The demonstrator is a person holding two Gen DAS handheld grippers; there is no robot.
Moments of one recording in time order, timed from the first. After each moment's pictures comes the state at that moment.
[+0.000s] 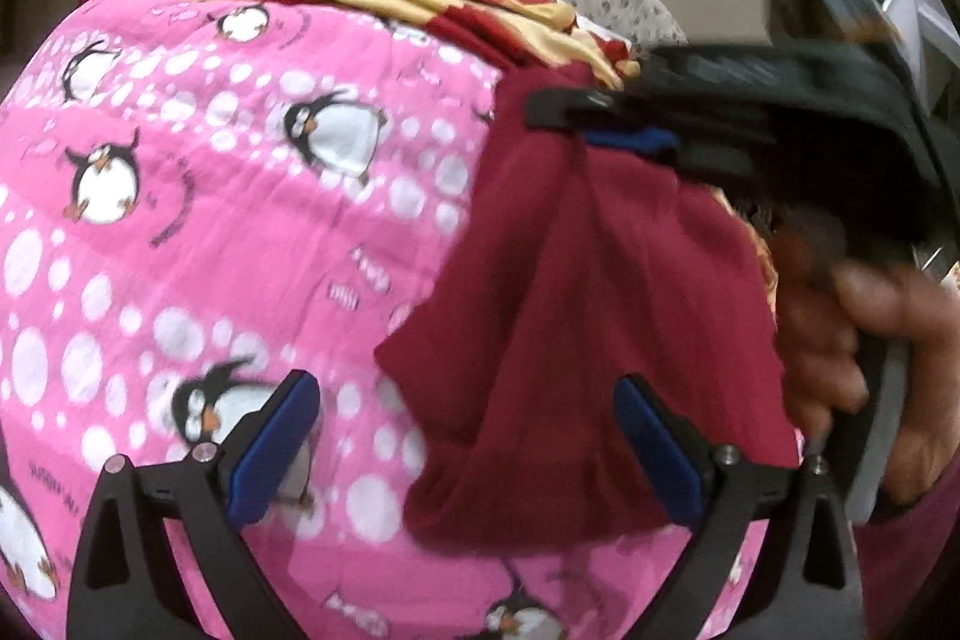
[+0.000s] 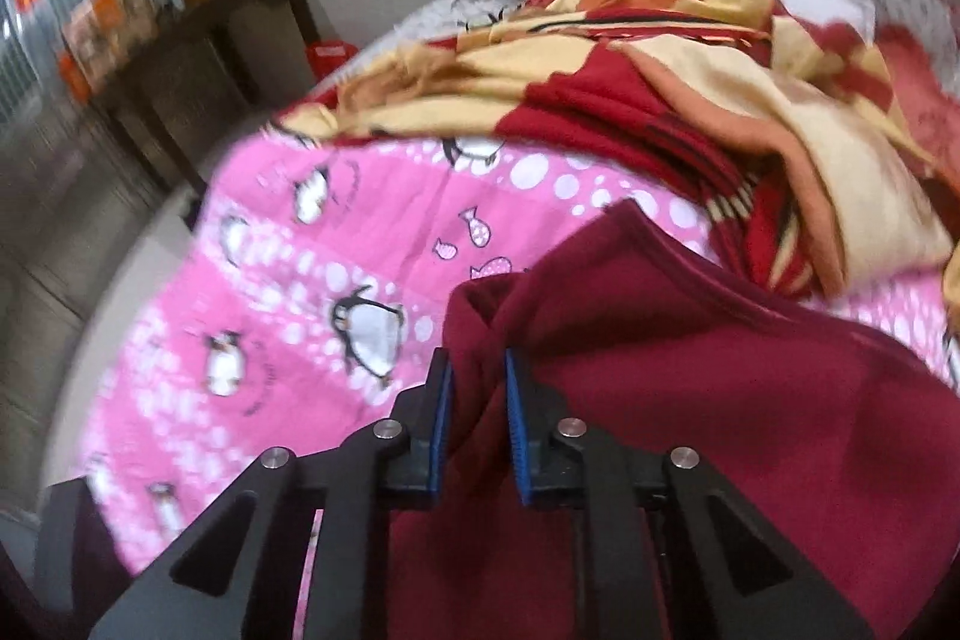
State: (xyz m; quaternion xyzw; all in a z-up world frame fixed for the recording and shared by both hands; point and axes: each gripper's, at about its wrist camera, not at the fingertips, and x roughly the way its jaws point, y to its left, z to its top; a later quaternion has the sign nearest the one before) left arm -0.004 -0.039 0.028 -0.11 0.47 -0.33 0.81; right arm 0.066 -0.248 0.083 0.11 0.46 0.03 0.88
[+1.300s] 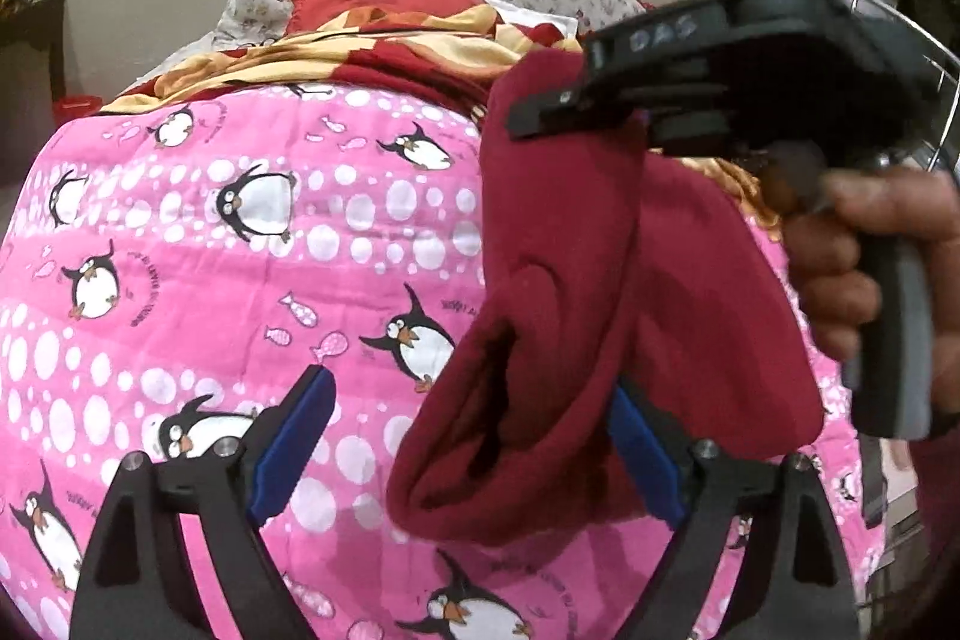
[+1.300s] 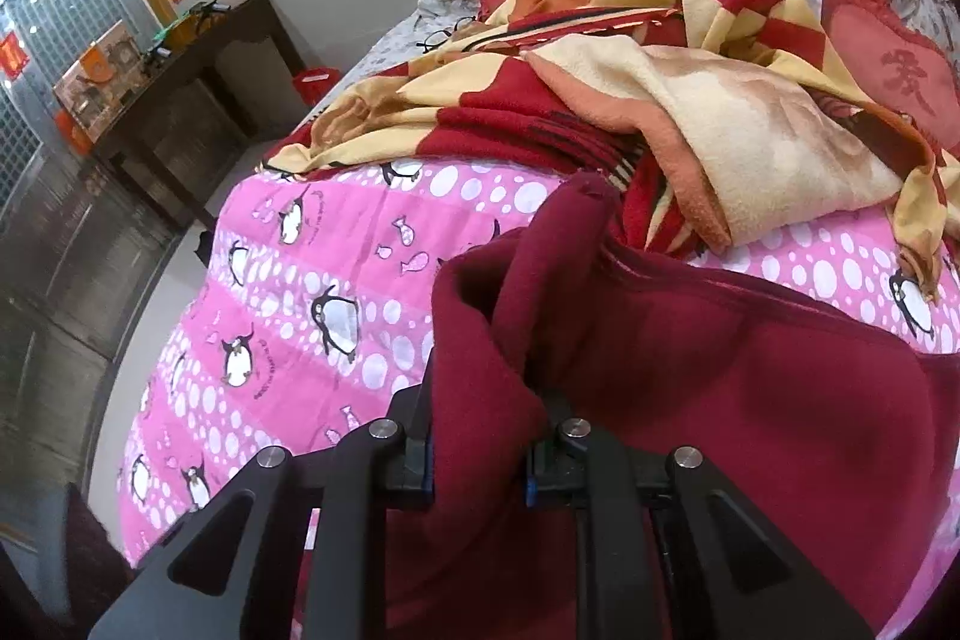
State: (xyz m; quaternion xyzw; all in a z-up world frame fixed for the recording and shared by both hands) left arm -0.046 -0.084 0.066 0.00 0.41 -0.34 0.84; right arm 0.035 -0.296 0.105 0.14 0.47 0.02 0.87
